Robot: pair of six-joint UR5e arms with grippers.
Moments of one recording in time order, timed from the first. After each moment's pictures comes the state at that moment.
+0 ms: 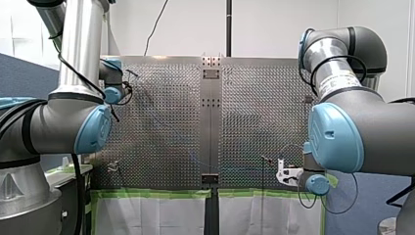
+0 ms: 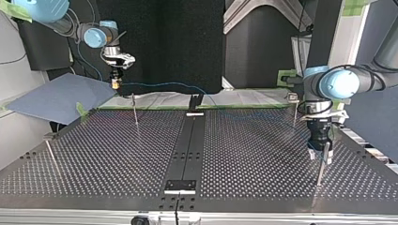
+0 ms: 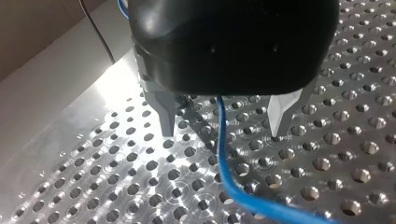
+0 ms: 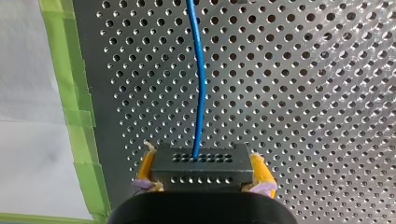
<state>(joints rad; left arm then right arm) 0.21 -1.78 -1.88 -2.35 -1.48 -2.16 1.67 -0.63 1.87 -1.14 1.33 1.59</state>
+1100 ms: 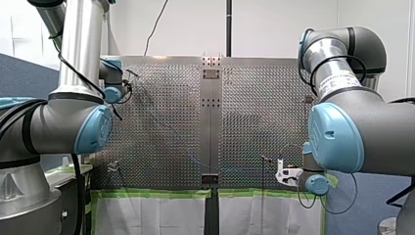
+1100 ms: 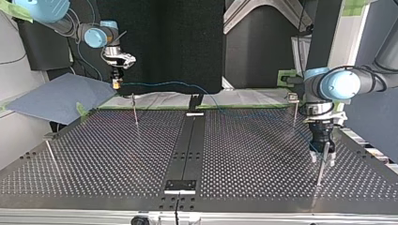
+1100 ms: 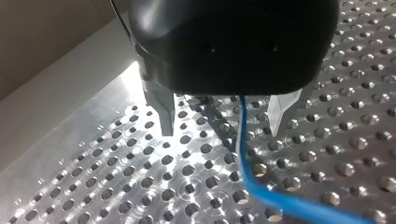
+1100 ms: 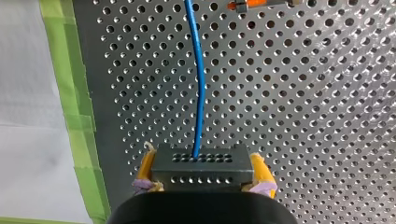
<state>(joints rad) 0.21 -1.78 -1.87 -2.34 -1.49 -2.26 1.68 -0.63 1.87 -1.14 1.32 1.59</state>
